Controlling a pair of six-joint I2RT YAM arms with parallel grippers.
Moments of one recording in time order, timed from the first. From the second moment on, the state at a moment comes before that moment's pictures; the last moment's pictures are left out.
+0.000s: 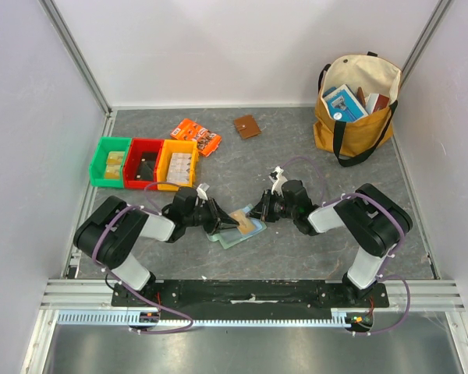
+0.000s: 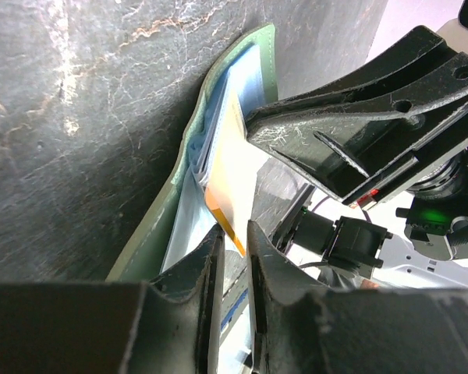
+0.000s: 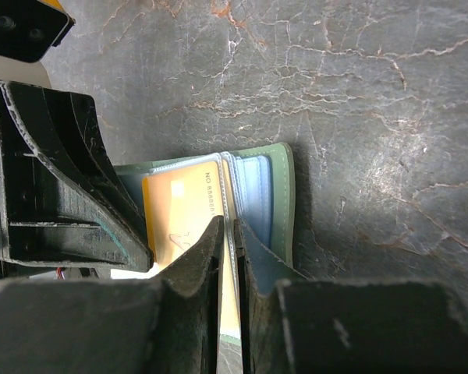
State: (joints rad) left arm -0.51 1.61 0.39 0.60 0.59 -1.17; right arm 0.61 1.76 0.54 0.68 -0.41 0.74
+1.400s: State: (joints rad) left arm -0.52 1.50 0.33 0.45 0.52 -1.10; right arm 0.62 1.70 0.58 0.51 -0.43 0.66
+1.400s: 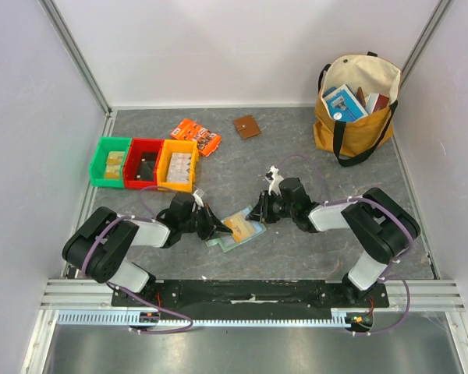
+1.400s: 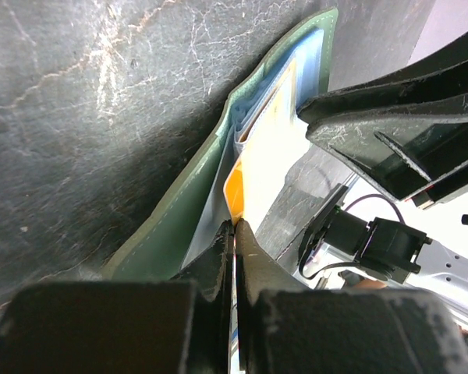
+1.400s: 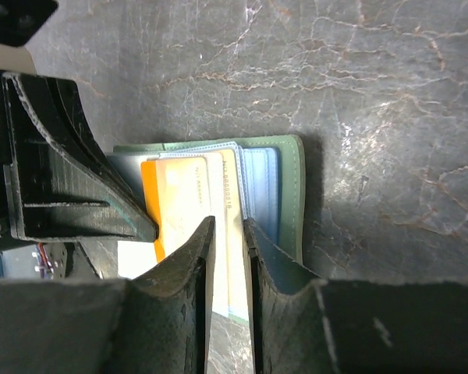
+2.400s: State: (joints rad) left arm -0.52 1.45 0.29 0.45 0.51 -1.09; right arm 0.66 1.72 0.67 0.38 -0.31 0.61
